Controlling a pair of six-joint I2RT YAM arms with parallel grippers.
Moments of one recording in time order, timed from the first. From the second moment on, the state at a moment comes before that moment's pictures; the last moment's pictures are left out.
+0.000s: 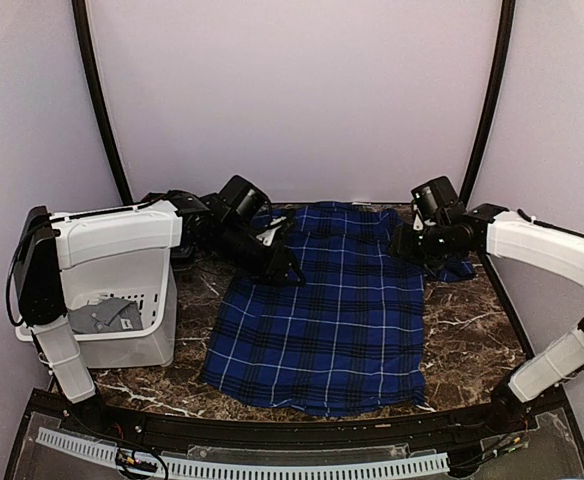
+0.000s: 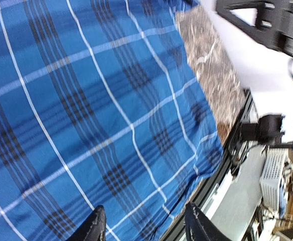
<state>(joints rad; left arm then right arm) -0.80 1.79 1.45 -0.60 0.47 -0.45 0.56 1.39 1.06 -0.54 0.10 0.67</state>
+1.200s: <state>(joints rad) -0.68 1.88 1.61 -0.57 0.46 -0.53 -0.18 1.99 1.34 -0.21 -0.09 0.50</state>
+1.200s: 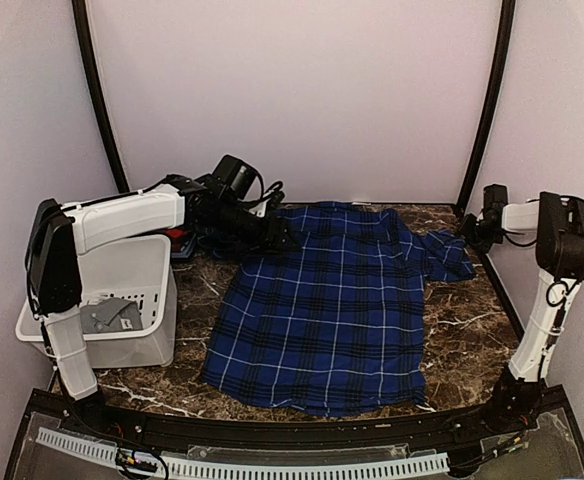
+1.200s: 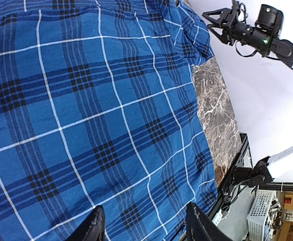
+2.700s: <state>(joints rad) -0.67 1.92 1.61 -0.40 0.52 -0.69 0.03 1.59 1.11 0.07 -0.37 0.58</state>
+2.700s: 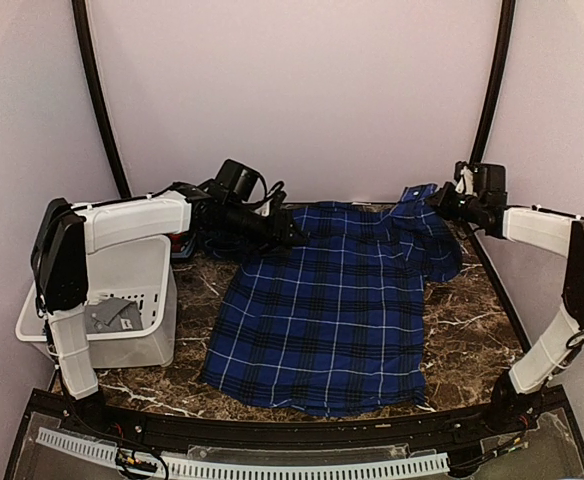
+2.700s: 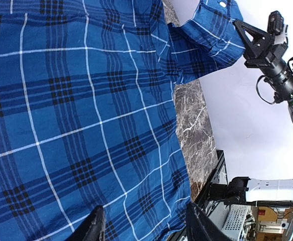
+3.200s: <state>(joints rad) -0.67 1.89 1.32 -0.18 0.57 -0.80 0.50 1.58 0.89 0.23 -0.24 0.63</state>
